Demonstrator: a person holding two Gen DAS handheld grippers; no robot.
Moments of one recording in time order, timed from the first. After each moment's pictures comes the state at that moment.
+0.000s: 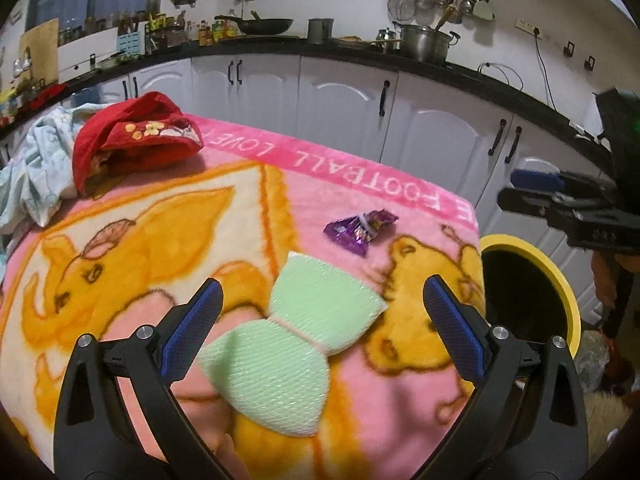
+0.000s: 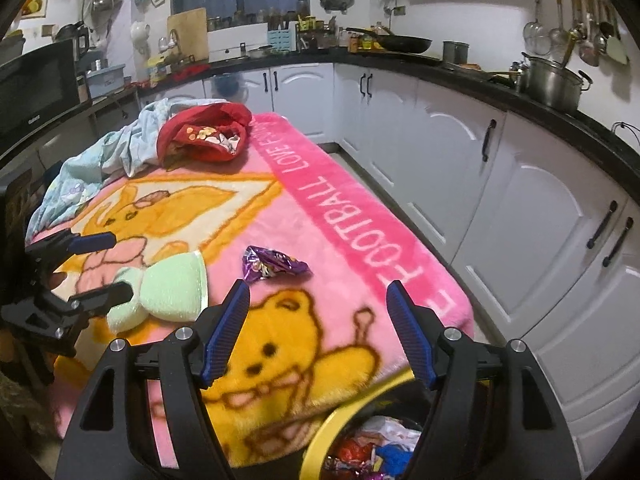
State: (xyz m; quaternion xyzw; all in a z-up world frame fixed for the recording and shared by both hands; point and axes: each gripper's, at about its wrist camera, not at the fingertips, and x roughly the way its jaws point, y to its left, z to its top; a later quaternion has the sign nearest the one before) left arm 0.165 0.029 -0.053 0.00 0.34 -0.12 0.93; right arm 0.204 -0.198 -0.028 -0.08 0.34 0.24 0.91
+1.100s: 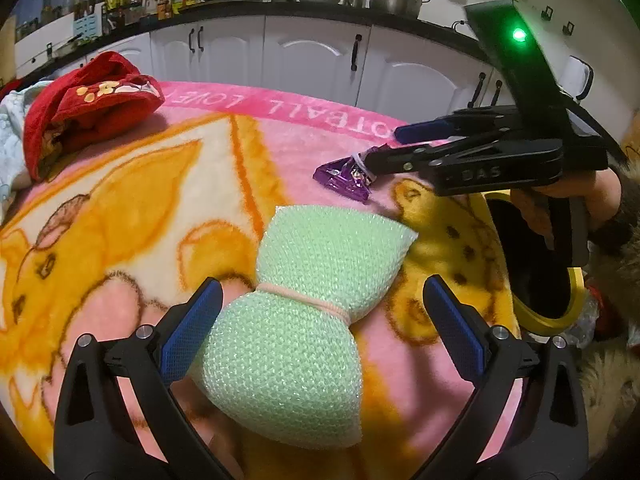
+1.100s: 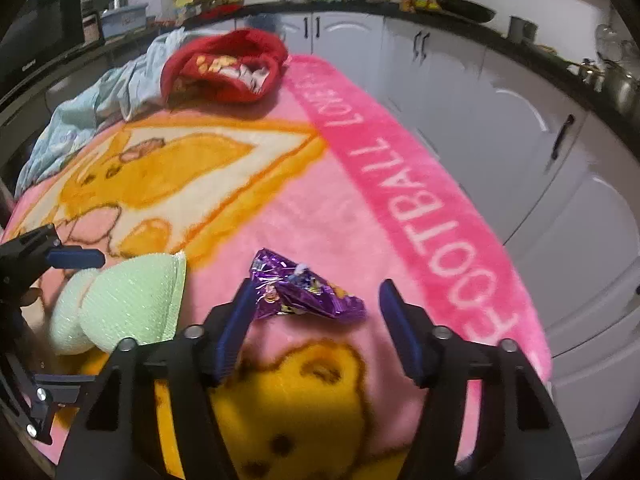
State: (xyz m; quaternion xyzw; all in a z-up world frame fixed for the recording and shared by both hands) left arm 0.185 0.030 -0.098 0.02 0.39 -0.18 0.90; right arm 0.284 -0.115 -0.091 -0.14 0.41 0.29 0.85
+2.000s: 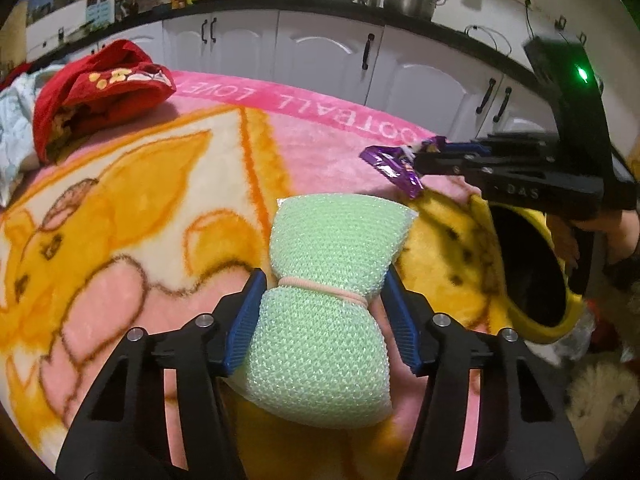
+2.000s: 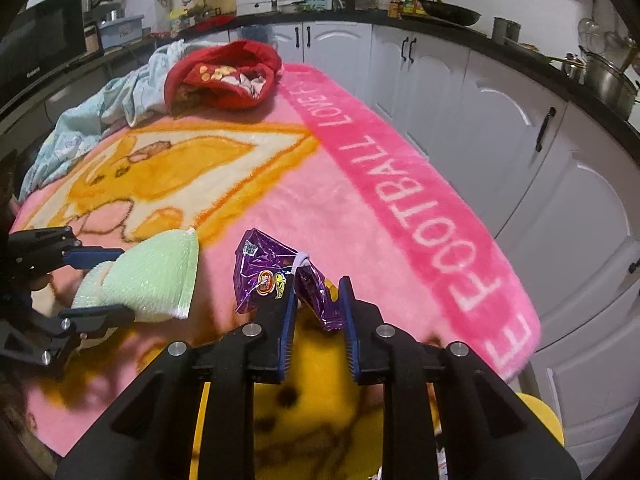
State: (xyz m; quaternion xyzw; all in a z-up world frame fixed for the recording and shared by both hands) left arm 0.182 0.033 -0.093 -0.01 0.40 -0.17 0.90; right arm 0.249 -0.143 -0.079 -0.12 0.39 0.28 0.87
